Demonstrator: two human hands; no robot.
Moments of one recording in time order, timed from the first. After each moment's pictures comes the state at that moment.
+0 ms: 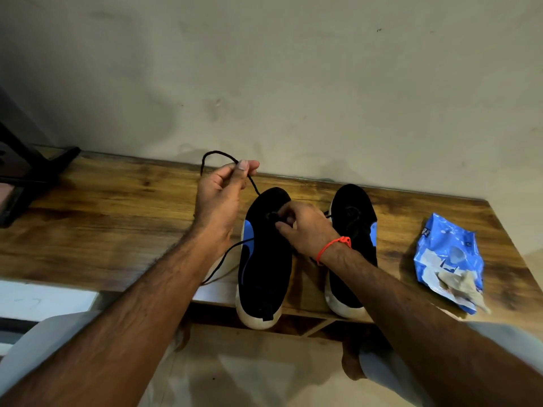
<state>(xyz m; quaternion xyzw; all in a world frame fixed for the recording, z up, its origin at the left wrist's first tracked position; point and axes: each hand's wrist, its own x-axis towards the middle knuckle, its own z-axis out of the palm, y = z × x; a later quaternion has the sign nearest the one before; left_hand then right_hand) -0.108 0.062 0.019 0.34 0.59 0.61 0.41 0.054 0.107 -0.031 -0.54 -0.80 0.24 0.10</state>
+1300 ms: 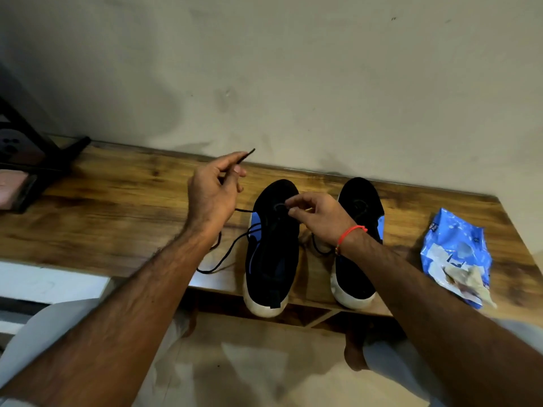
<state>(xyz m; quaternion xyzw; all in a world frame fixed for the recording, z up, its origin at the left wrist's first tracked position) -0.139 0.060 -0.001 0.44 0.65 0.56 0.26 0.066 0.108 -0.022 -0.53 -0.71 0.42 0.20</state>
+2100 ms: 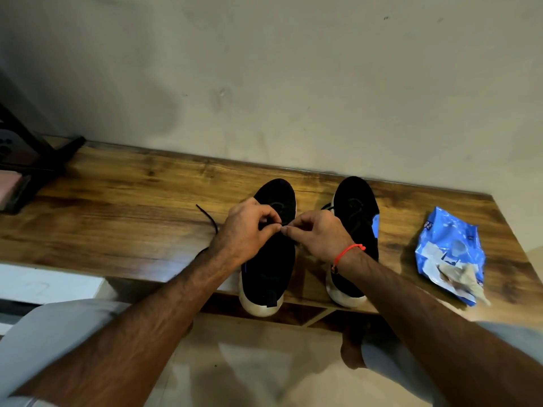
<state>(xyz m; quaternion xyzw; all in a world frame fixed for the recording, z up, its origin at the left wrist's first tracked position) -0.098 0.038 -0.024 0.65 0.68 0.25 0.22 0.076 0.075 -0.023 -0.56 -0.72 0.38 0.17</state>
